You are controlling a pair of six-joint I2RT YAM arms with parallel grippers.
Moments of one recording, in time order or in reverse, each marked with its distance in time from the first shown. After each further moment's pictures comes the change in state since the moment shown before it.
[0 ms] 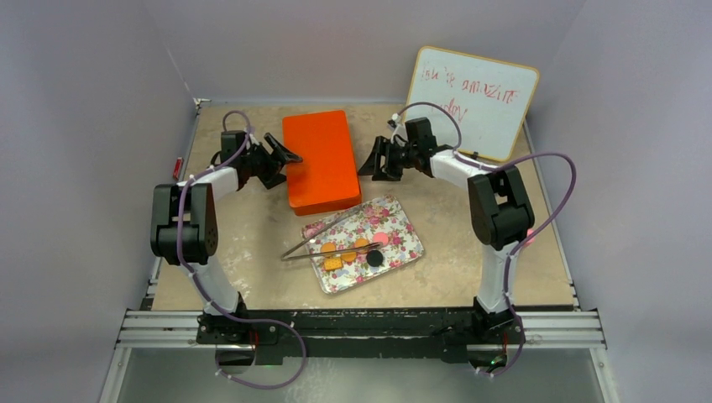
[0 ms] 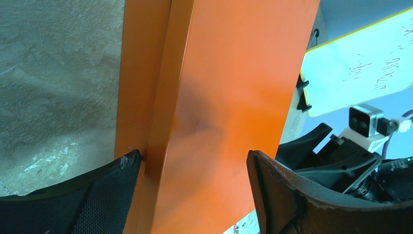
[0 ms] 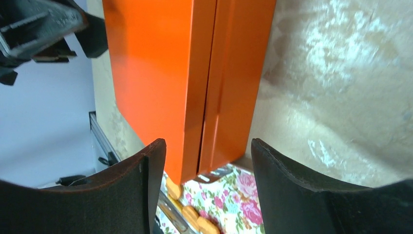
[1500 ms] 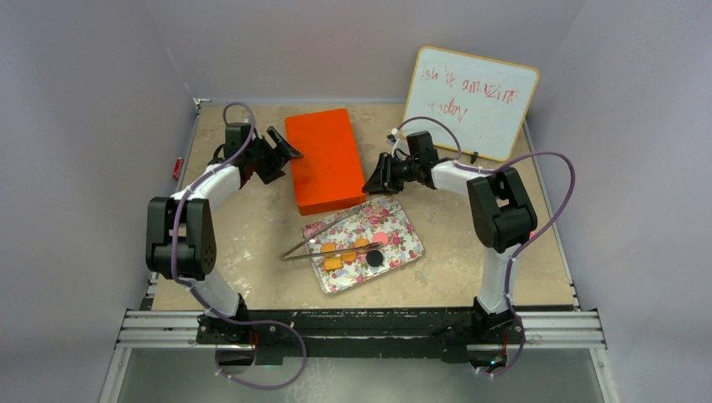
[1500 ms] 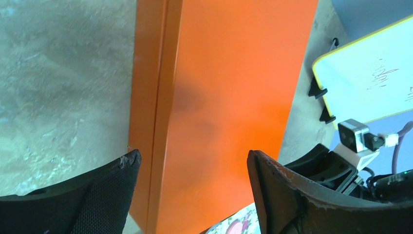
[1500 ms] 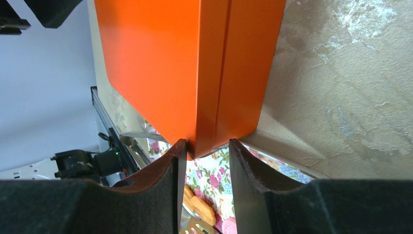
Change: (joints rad) left arm -0.073 -0.126 0.035 -0.150 -0.216 0.058; right arm 0.003 -0.036 -0.177 0.080 -0.086 -0.016
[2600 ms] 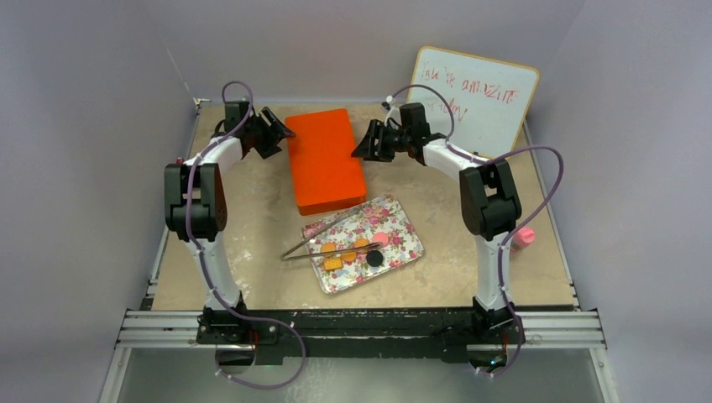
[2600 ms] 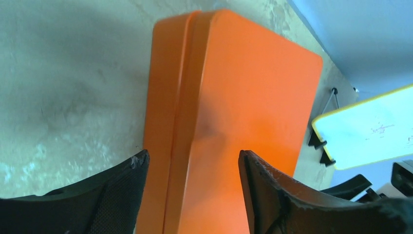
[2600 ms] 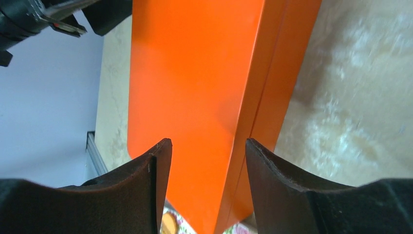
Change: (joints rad) left arm 0.060 0.330 0.365 -0.026 0.014 0.040; right arm 0.000 0.134 0.325 -0.026 0.080 0.001
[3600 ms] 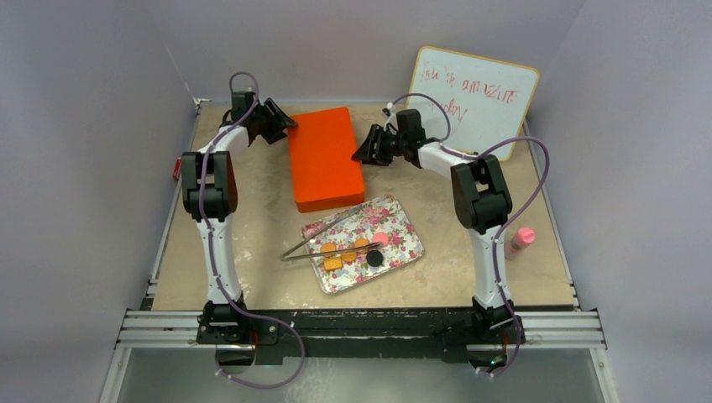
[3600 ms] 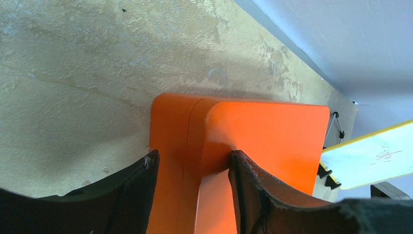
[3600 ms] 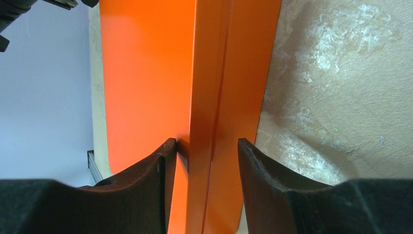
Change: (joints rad) left arm 0.012 0.327 0.369 -0.007 0.023 0.031; right arm -0.005 0.129 0.062 0.048 0.065 0.067
